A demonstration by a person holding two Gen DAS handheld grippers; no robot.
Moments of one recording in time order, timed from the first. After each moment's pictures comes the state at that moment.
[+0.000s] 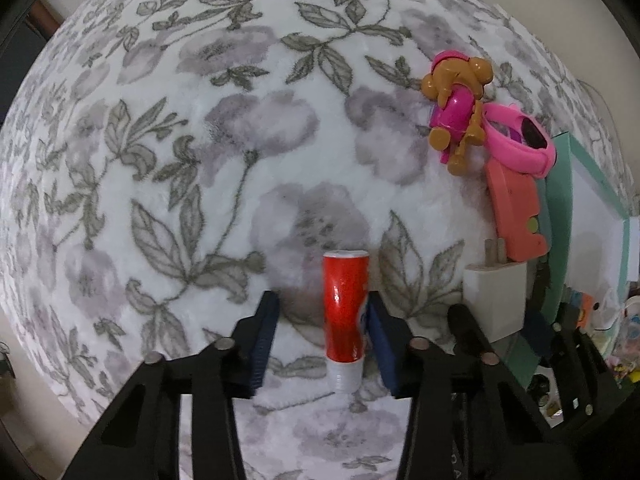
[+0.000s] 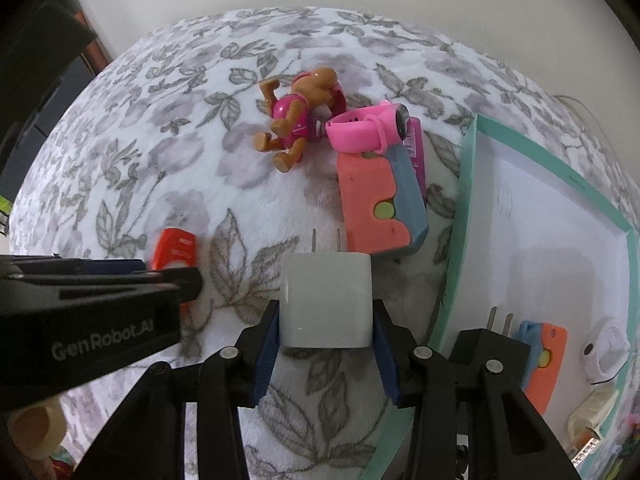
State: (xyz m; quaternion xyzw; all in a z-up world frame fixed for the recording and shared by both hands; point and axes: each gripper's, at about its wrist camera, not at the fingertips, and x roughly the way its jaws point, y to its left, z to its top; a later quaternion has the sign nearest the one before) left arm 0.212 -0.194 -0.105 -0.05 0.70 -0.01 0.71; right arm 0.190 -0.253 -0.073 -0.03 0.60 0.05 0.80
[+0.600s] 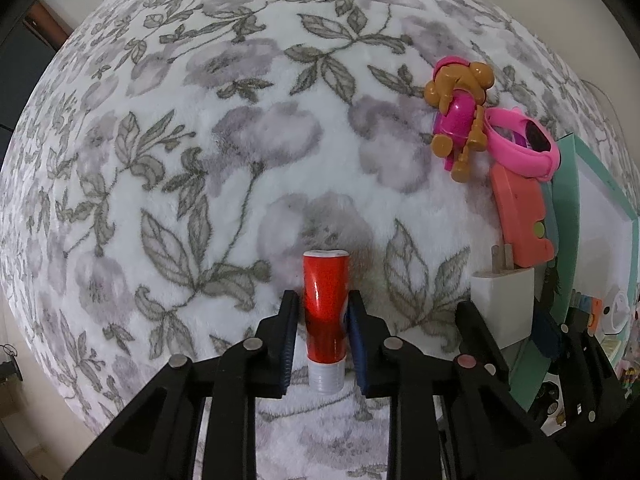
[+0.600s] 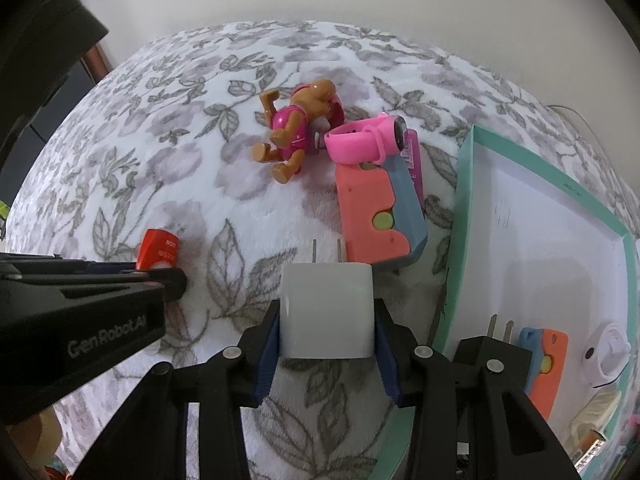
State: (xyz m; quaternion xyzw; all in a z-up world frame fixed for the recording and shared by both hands) left arm 0.217 -0.169 -0.095 -0.03 0.69 -0.01 0.73; right arm 0.185 -0.253 -0.073 -0.03 0.57 0.04 0.82
